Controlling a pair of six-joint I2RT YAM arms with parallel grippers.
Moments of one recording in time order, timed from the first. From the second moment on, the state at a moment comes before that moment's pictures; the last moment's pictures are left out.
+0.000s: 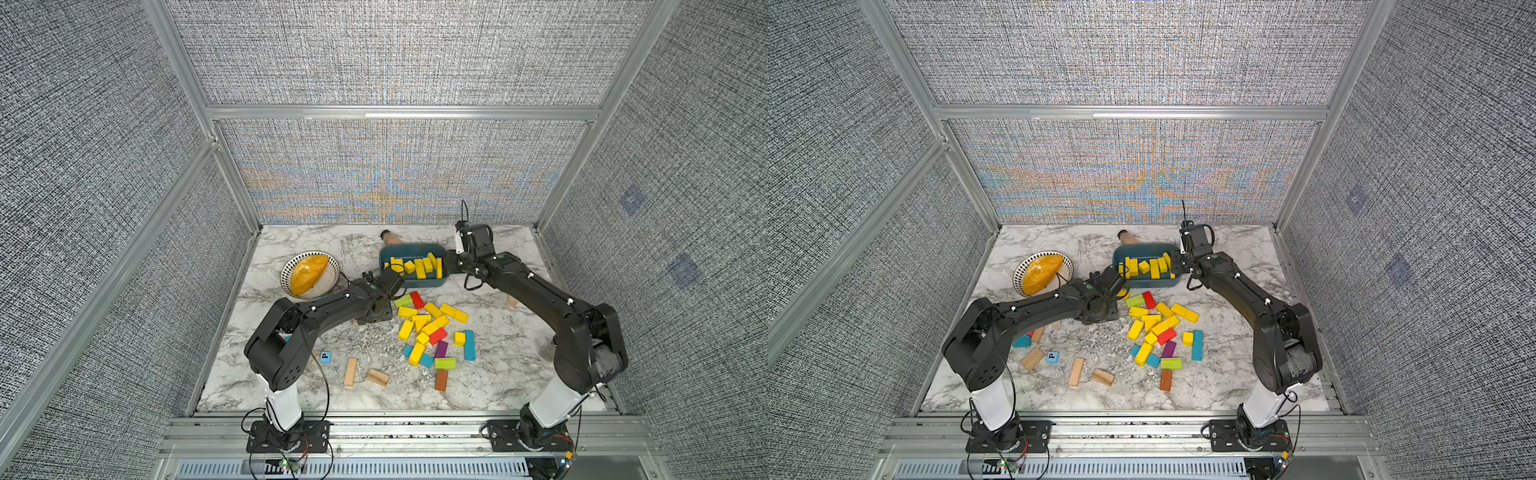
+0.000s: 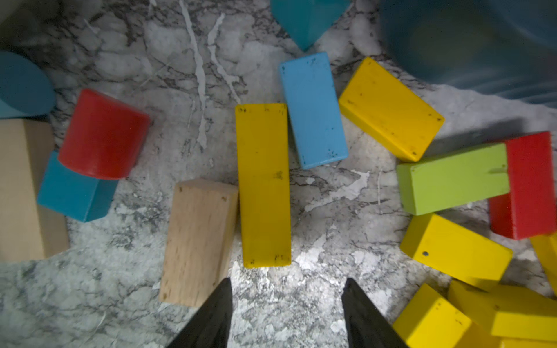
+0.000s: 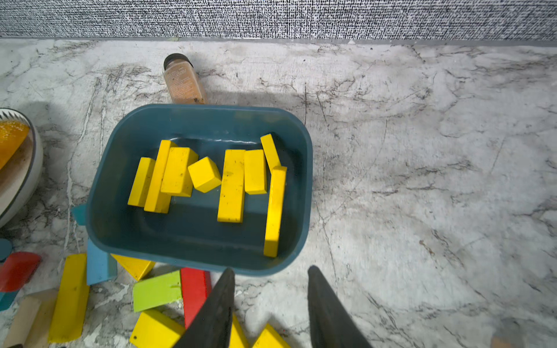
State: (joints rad) left arm -0.74 1.82 1.21 -0.69 -0.23 -0.86; right arm 0.37 1.66 1.29 -0.39 0.09 0.24
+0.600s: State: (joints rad) left arm -0.71 1.94 1.29 -0.72 -0.24 -0.86; right arm 0.37 1.59 1.19 -0.36 0.07 0.26
